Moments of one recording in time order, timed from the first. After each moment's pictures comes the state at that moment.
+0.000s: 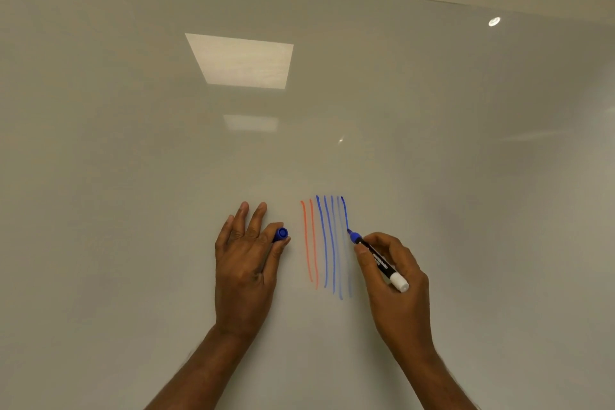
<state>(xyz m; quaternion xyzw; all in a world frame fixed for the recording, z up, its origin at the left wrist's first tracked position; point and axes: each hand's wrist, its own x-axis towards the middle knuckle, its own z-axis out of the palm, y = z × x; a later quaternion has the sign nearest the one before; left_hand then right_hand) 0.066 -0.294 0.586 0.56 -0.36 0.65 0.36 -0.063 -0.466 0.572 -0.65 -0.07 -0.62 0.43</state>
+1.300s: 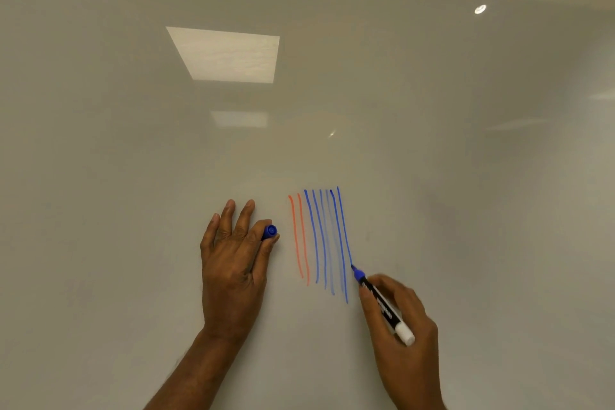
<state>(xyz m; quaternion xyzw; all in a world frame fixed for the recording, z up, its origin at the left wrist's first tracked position) 0.066 -0.295 0.584 0.57 -0.36 0.65 0.35 -0.072 -0.470 0.509 -0.63 -0.04 -0.65 0.42</state>
